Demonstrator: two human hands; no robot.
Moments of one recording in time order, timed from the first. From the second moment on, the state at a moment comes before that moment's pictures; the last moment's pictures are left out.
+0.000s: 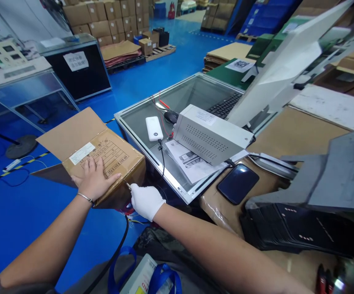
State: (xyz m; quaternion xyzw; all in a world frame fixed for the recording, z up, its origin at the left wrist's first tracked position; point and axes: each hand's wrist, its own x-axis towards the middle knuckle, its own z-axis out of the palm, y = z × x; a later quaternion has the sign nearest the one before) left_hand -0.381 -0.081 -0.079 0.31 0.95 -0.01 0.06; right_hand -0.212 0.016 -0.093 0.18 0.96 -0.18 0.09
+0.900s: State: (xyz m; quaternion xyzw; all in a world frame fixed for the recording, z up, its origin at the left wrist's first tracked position) left_hand -0.350 -0.114 -0.075 0.50 0.86 -0.05 0.07; right_hand -0.212 0.065 -0.074 0.16 0.95 -0.22 0.13
